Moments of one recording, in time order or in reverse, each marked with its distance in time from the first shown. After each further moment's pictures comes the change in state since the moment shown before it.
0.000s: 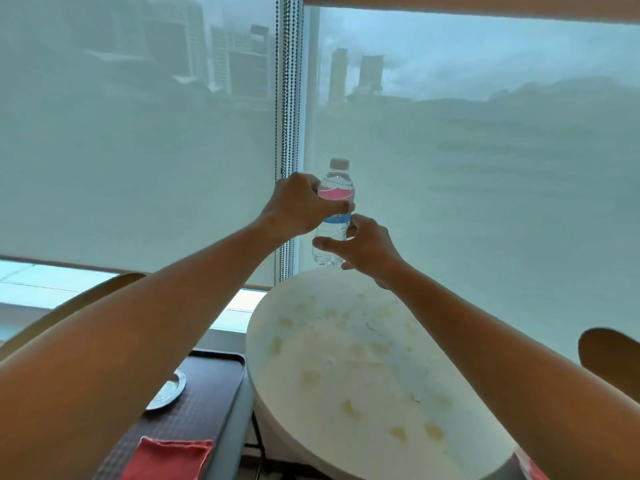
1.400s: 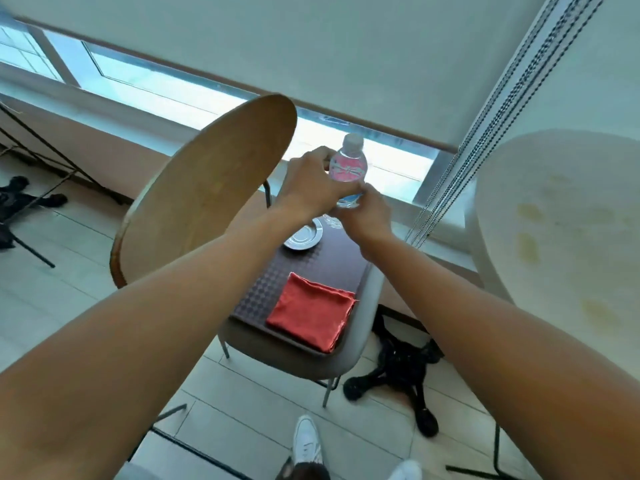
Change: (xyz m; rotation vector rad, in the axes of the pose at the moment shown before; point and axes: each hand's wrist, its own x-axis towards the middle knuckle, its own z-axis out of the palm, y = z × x) left_hand -0.146 -0.346 -0.059 0.025 -0.070 -0.496; right_hand -0.038 0.026 0.411 0.151 -0.246 0.378
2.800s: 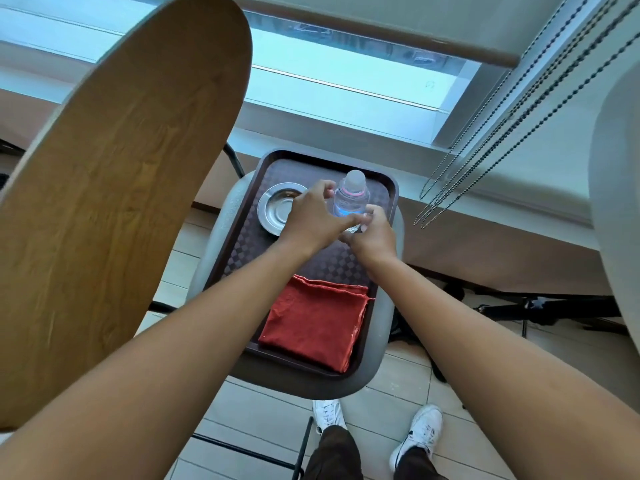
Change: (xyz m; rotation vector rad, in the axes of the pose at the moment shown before) left_hand 0.043 -0.143 0.139 -0.016 -0.254 -0.200; right_hand 0.073 0.168 0.068 -0.002 -0.023 0.356
